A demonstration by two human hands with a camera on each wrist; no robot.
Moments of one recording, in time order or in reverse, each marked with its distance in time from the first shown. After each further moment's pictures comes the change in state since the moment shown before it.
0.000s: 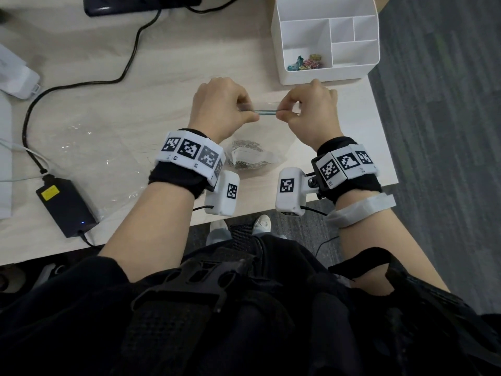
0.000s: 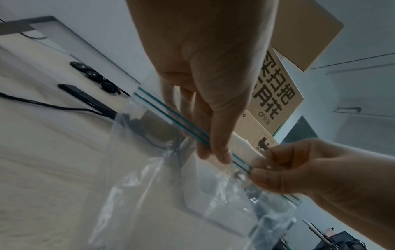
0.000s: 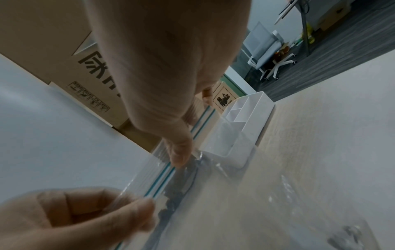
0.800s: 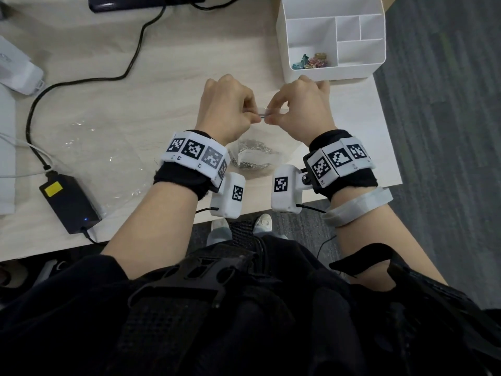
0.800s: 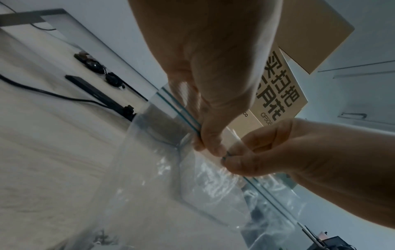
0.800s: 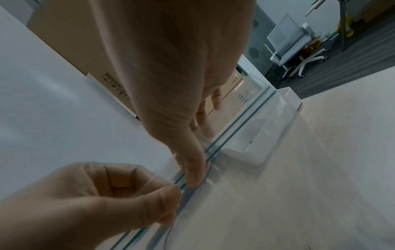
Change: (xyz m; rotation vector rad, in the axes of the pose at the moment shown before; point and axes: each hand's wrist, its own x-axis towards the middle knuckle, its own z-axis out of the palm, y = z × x) left_hand 0.000 -0.009 0.009 0.037 0.047 0.032; right_hand 0.004 -0.024 0.002 -0.129 -0.050 -0.085
